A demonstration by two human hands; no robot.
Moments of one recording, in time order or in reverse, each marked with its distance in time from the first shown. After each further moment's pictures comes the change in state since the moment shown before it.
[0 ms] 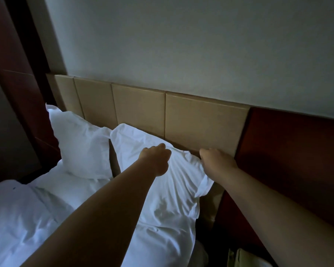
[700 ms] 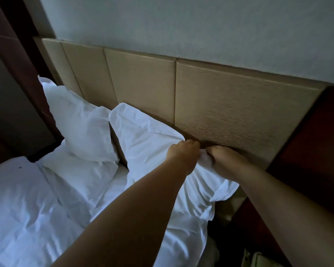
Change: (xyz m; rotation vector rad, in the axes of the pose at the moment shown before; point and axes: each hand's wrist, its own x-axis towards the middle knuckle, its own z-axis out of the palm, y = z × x) left_hand 0.117 0.030 0.081 -0.153 0.013 0.017; right_hand 0.109 0.031 0.092 0.188 -0.240 -0.150
